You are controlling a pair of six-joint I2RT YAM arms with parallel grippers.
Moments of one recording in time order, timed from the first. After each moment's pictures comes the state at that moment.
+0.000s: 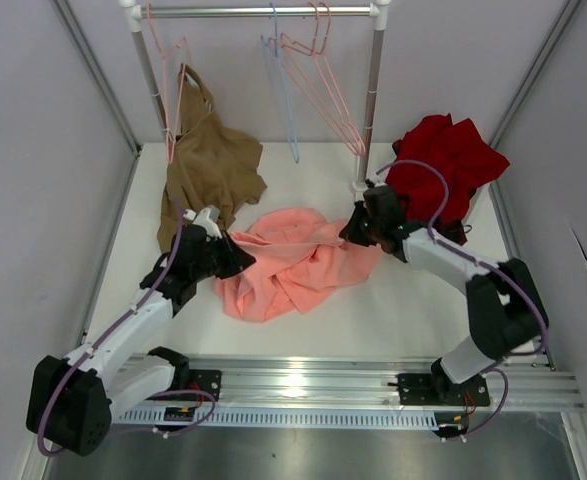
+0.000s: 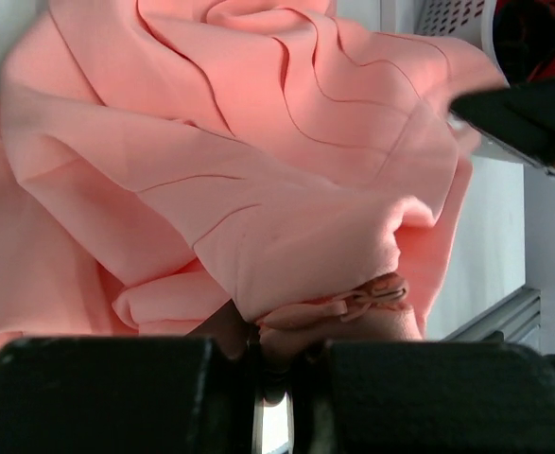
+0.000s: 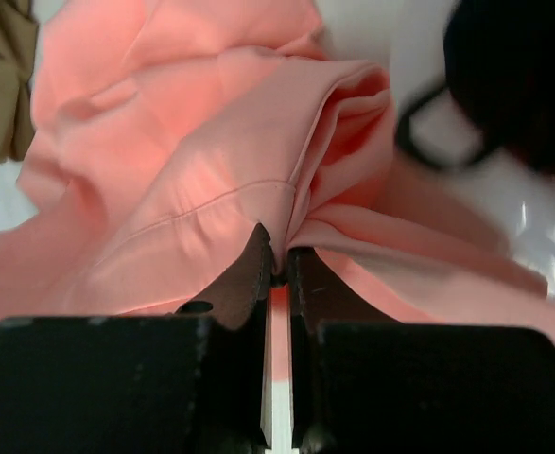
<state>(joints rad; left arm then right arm) -0.35 0.98 0.56 -0.14 0.25 -0.68 0.50 1.51 0.97 -0.15 -0.03 0.64</state>
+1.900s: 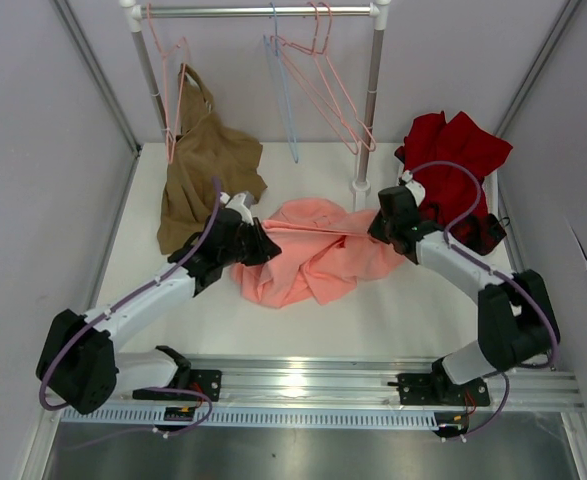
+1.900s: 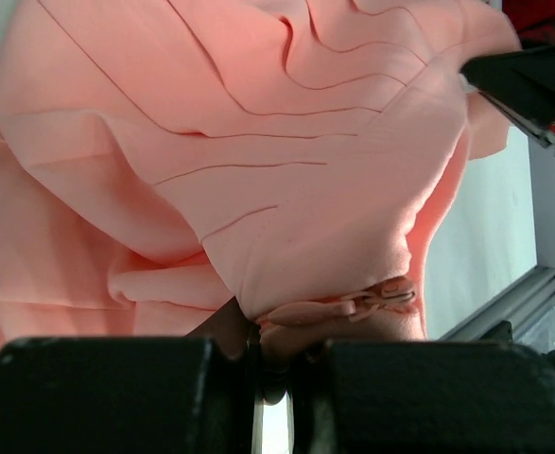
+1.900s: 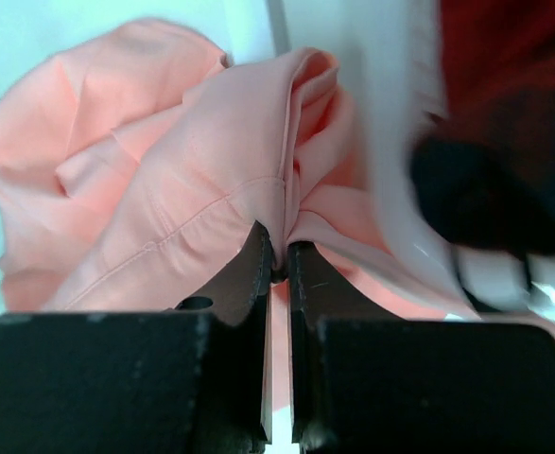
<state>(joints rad) -0.54 1.22 0.76 -0.12 0.13 -0.68 0.40 1.47 0.95 -0.21 0.27 0.72</state>
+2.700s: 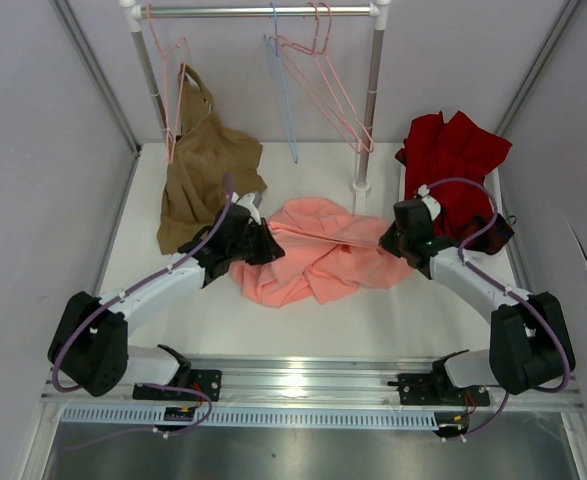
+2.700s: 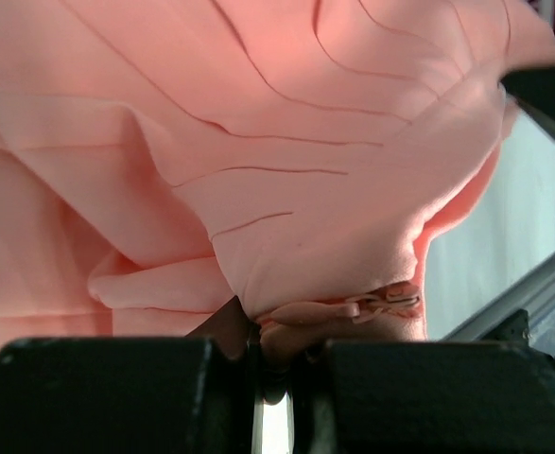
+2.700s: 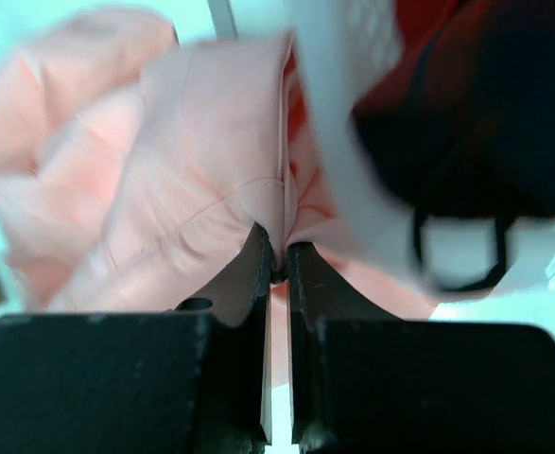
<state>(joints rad) -0.55 1.33 0.82 -0.13 0.17 -0.65 0.30 1.38 0.84 -0.20 0.17 0.77</state>
